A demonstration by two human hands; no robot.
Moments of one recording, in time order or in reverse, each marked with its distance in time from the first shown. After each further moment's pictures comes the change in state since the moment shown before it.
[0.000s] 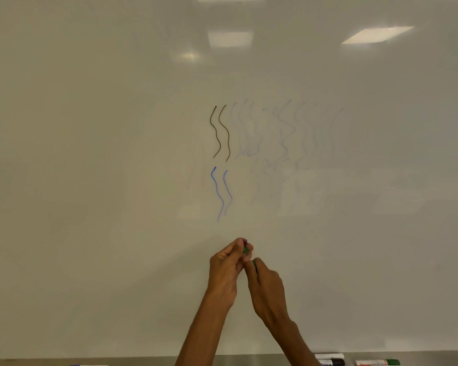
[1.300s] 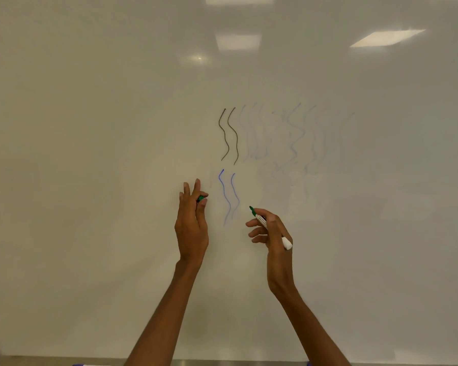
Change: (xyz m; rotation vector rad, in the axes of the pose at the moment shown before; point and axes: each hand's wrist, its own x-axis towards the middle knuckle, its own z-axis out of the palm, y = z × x) left_hand 0.075 0.075 -0.041 0.916 0.268 0.958; right_hand 0.041 -0.072 -0.035 0.773 0.153 -0.154
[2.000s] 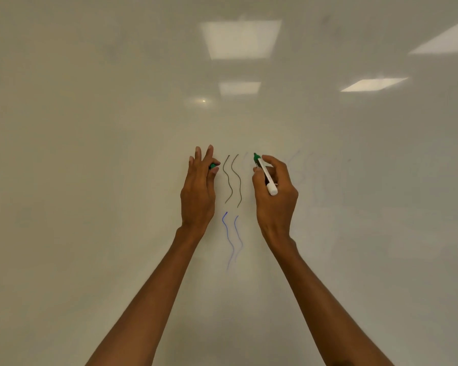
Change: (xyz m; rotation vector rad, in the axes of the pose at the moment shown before) left_hand 0.136 0.087 -0.003 0.062 0.010 0.274; right_hand 0.116 -0.108 0.067 -0.270 0.233 -0.558
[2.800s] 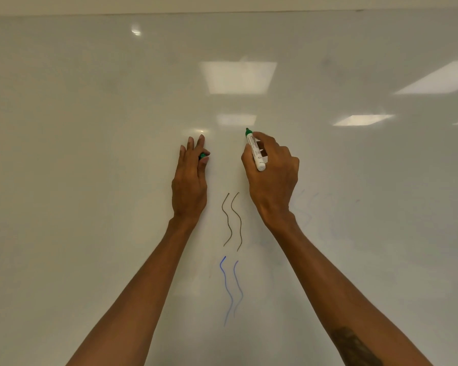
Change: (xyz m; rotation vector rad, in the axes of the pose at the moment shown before) left_hand 0.110 -0.016 0.018 -0.034 0.157 0.118; right_hand 0.117 -0.007 0.054 -0.397 0.134 -0.449
